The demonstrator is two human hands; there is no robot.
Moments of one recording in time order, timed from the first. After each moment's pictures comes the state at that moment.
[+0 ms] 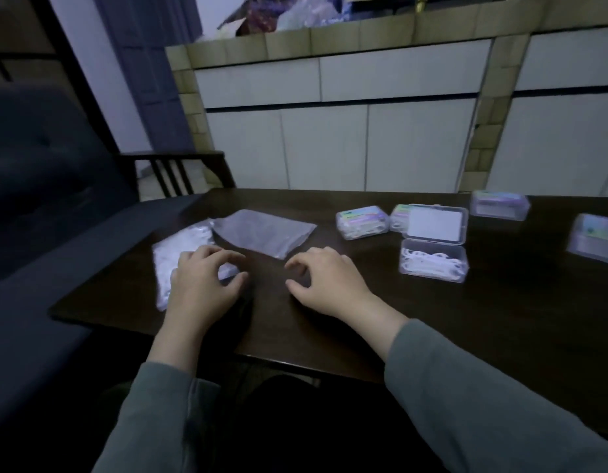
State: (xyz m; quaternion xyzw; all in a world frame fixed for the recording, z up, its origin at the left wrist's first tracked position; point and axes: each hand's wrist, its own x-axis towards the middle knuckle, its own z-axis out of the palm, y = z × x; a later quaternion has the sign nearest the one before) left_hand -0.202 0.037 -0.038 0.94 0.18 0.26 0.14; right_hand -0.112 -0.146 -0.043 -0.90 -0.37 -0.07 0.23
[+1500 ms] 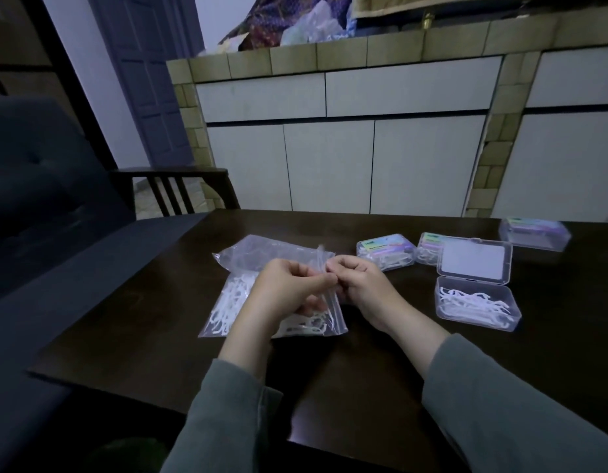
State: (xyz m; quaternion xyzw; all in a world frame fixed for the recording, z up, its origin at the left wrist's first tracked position) left_hand -0.128 -0.005 0.000 0.80 0.16 0.03 0.58; right_hand -0.049 -0.129 -0.043 -0.62 -0.21 0.19 0.73
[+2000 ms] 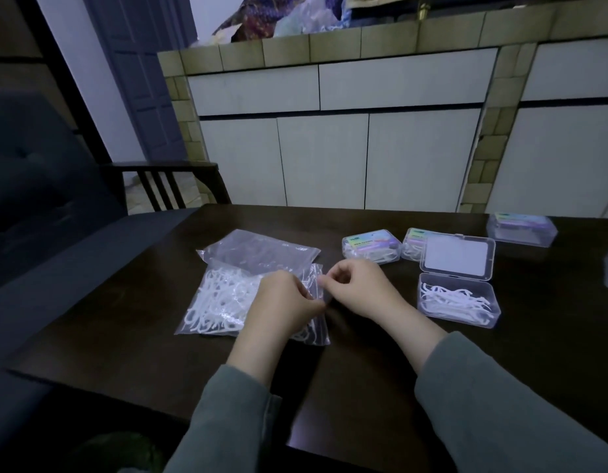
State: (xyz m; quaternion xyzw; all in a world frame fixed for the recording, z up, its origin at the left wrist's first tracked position) left_hand -0.117 -0.032 -0.023 0.93 0.19 0.09 0.29; right_hand -0.037 -0.152 -0.044 -0.88 -0.21 0.06 0.43
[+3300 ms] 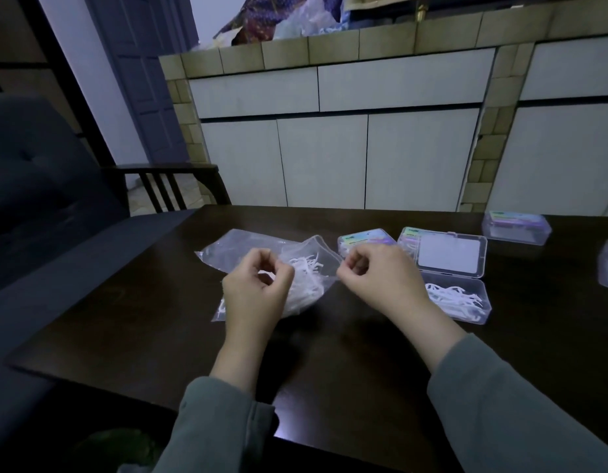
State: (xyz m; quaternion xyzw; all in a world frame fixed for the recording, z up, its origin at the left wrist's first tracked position) left_hand -0.131 -0.025 -0.034 0.79 0.10 0.43 0.43; right_hand -0.051 -0.183 -0.022 -0.91 -0.22 -0.13 0.33
